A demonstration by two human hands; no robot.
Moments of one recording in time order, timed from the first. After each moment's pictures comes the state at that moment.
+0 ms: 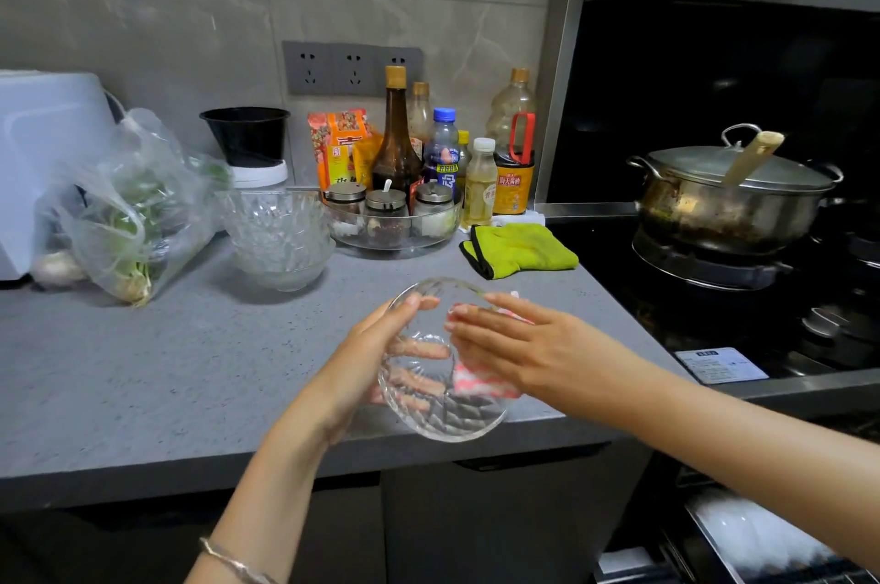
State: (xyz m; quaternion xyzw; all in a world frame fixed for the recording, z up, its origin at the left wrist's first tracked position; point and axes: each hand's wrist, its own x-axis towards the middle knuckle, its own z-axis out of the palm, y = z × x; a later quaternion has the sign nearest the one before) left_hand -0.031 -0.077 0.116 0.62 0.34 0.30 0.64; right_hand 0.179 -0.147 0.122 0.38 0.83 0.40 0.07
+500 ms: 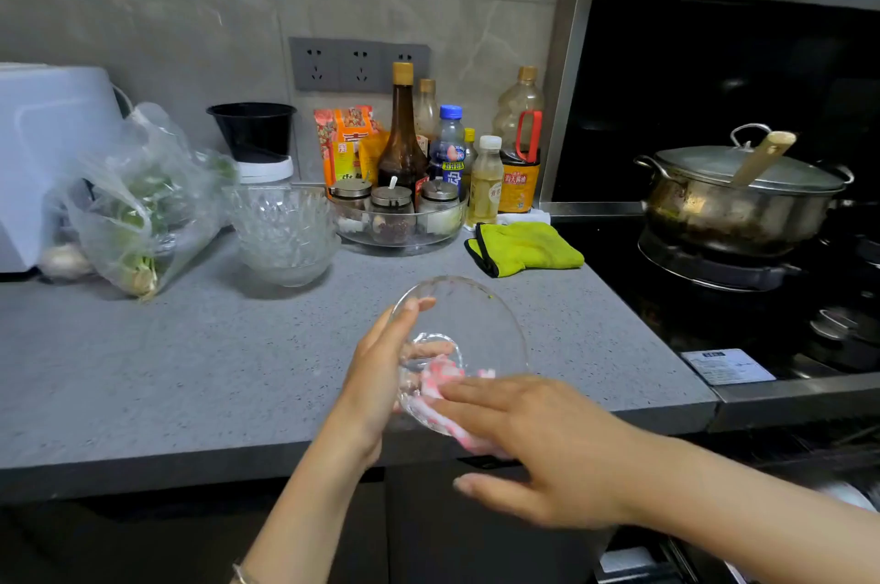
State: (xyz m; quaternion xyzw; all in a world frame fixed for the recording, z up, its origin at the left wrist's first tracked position) left_hand -0.022 -0.095 0.103 0.55 0.35 0.40 0.64; right_hand 0.132 -0.189 0.116 0.50 0.86 0.06 -0.05
